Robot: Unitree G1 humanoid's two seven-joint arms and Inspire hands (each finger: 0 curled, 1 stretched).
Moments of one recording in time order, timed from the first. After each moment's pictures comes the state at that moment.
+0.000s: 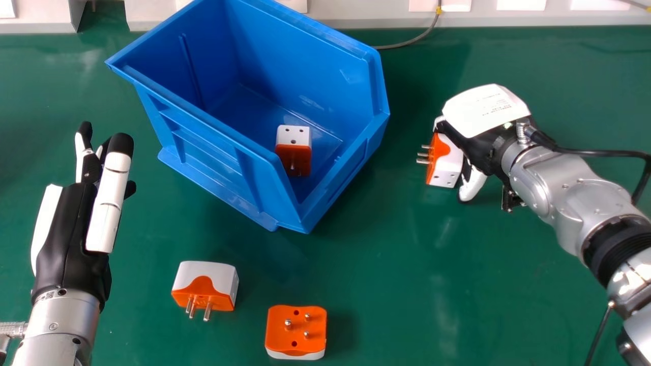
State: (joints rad) left arm 0.24 0.21 0.26 -0.34 -0.04 0.18 -0.09; right arm -0.88 -0.43 0.67 1.07 -0.95 -0.12 -0.10
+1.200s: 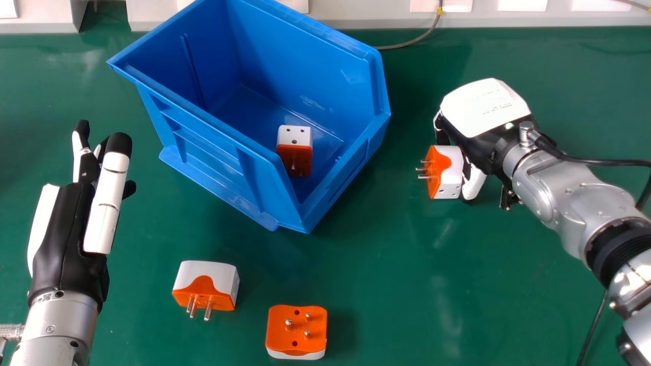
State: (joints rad) left arm 0.25 0.21 0.26 -0.37 -0.04 0.20 -0.09; right arm -0.89 -0.43 0.66 1.10 -0.92 -0.14 -0.13
